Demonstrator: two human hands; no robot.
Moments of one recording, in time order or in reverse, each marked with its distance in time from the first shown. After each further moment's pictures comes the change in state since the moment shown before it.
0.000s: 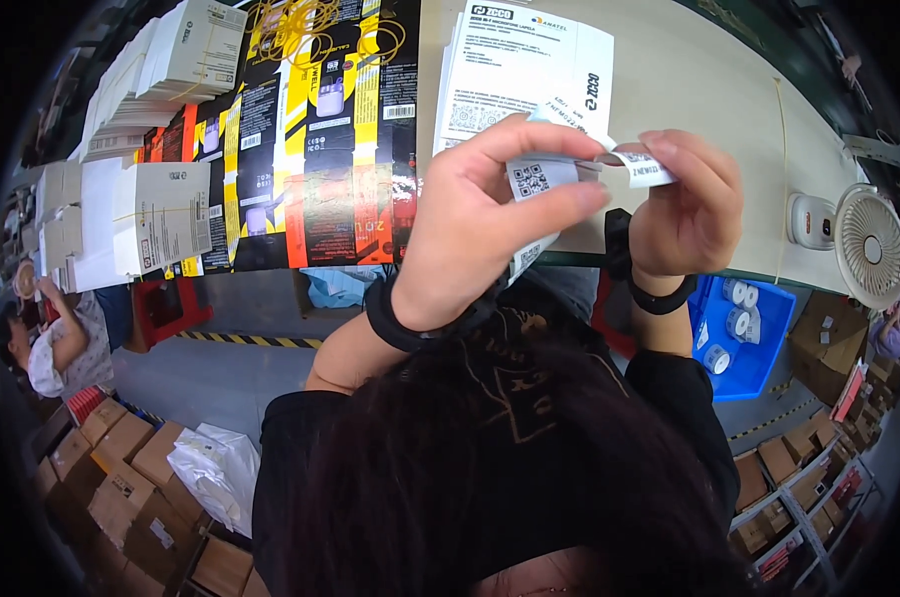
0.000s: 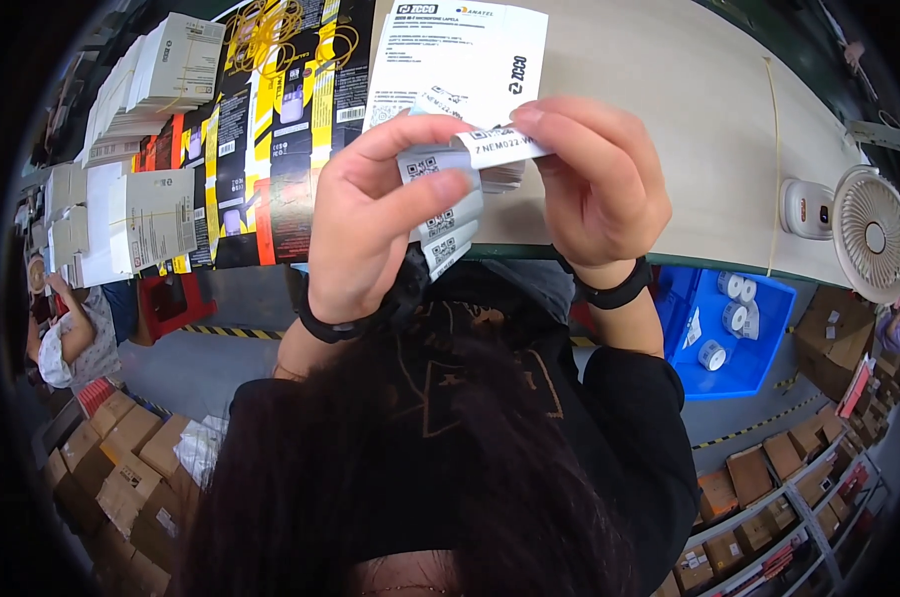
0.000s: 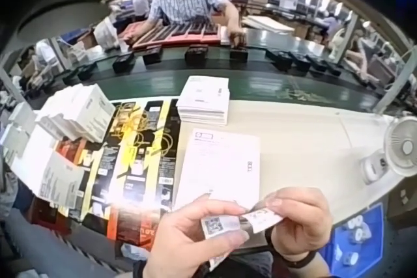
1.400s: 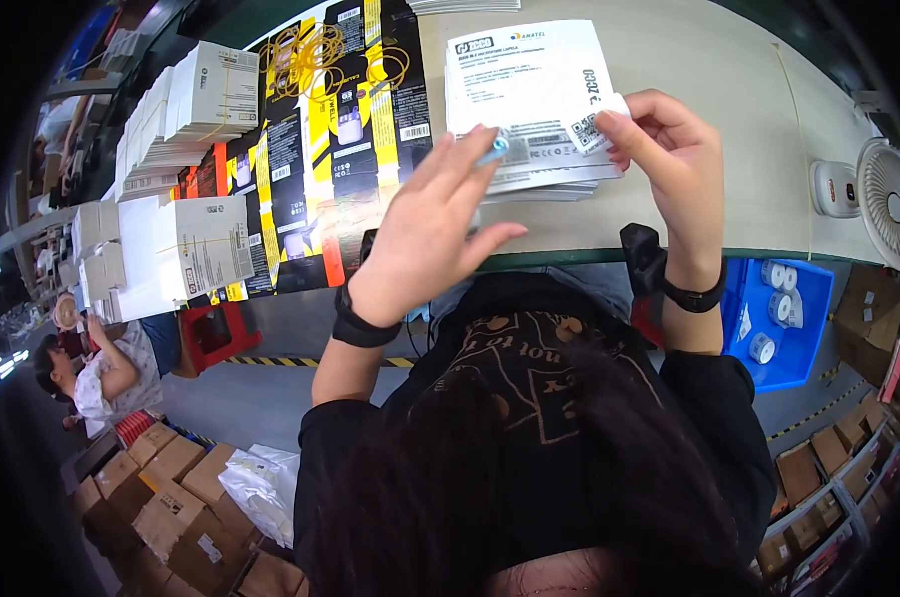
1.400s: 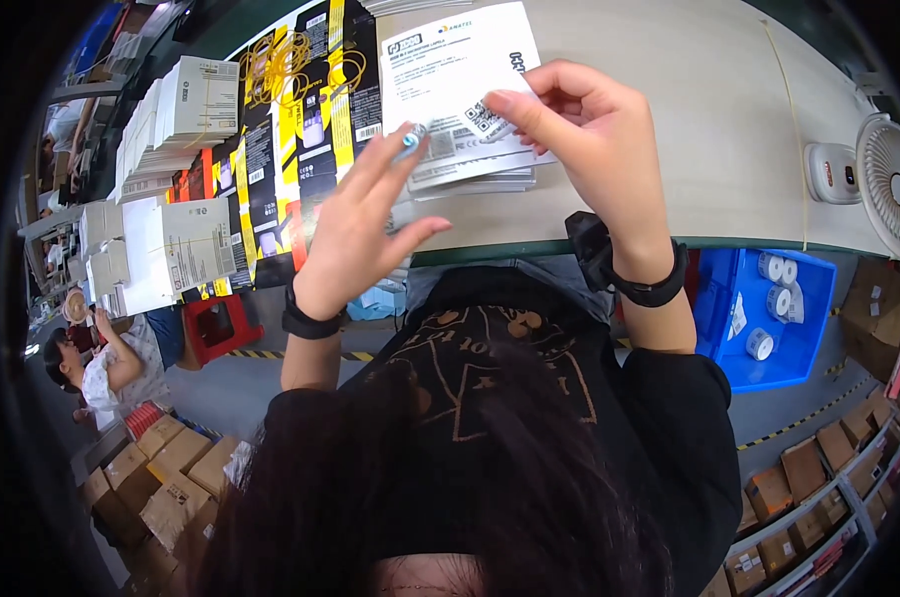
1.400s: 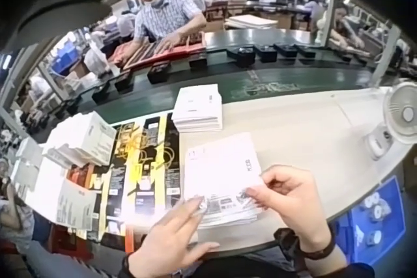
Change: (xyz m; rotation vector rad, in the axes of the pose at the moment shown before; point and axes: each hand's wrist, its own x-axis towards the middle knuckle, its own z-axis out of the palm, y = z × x) left_hand -0.008 0.010 -0.055 1.706 -0.240 0.575; right_hand 0.008 -0.004 -0.001 0.605 -0.136 0.931
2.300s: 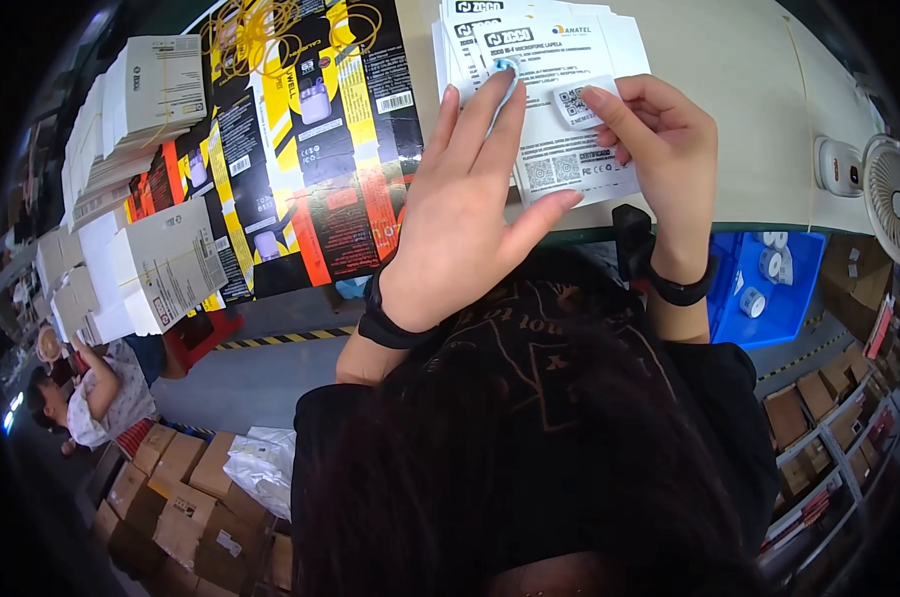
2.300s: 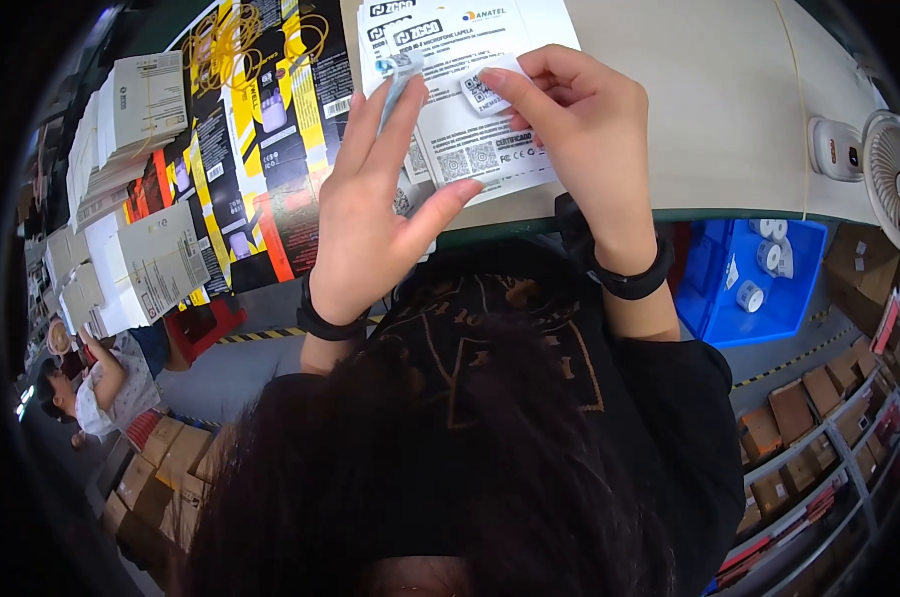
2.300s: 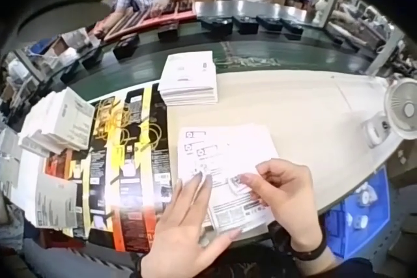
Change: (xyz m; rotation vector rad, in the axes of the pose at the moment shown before) left_hand 0.012 0.003 0.019 -0.233 0.070 -0.160; right_hand 0.003 0.024 0.024 -0.236 0.226 0.244
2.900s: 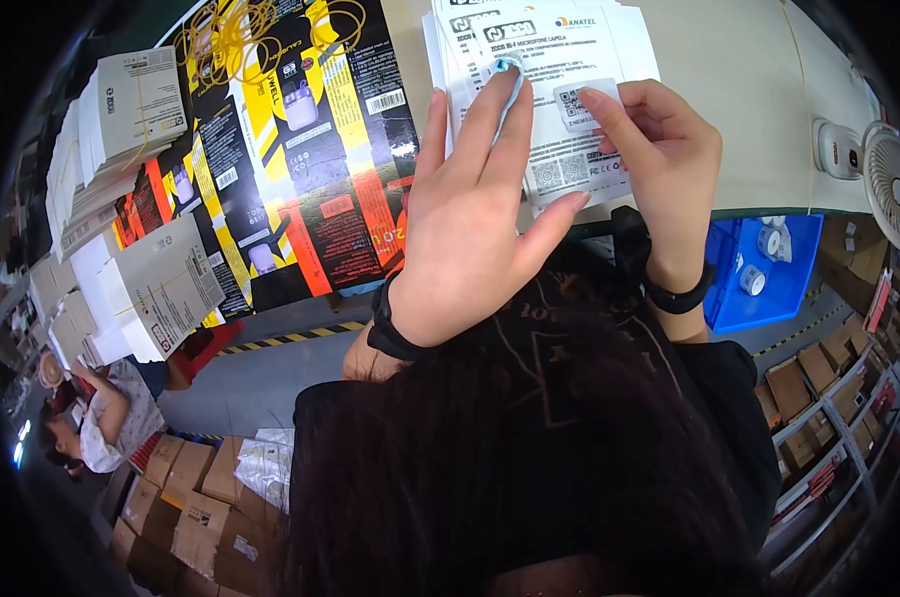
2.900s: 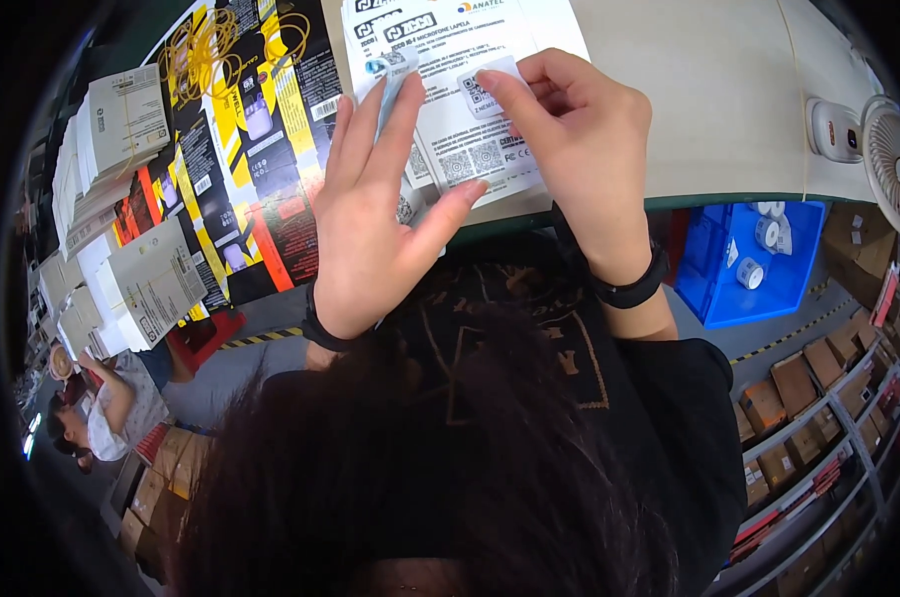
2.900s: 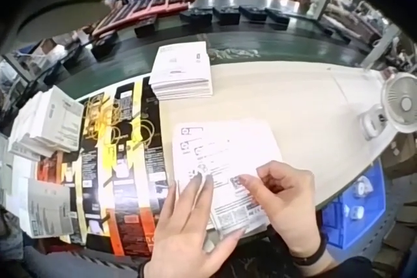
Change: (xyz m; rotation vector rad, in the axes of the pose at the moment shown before) left_hand 0.002 -0.001 0.001 0.015 0.005 -0.023; right_hand -0.008 0.001 0.011 -0.142 0.129 -0.012
